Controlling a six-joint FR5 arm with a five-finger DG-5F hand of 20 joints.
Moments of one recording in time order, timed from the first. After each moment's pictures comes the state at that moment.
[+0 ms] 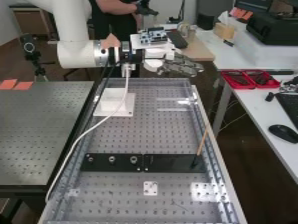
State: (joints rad) arm 1.71 -1.93 -1.70 -2.70 -1.59 -0.52
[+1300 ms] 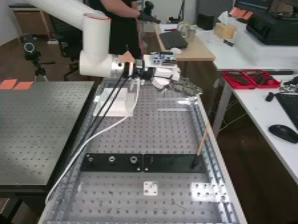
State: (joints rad) arm 1.78 -2.10 -1.60 -2.79 -1.50 -0.62
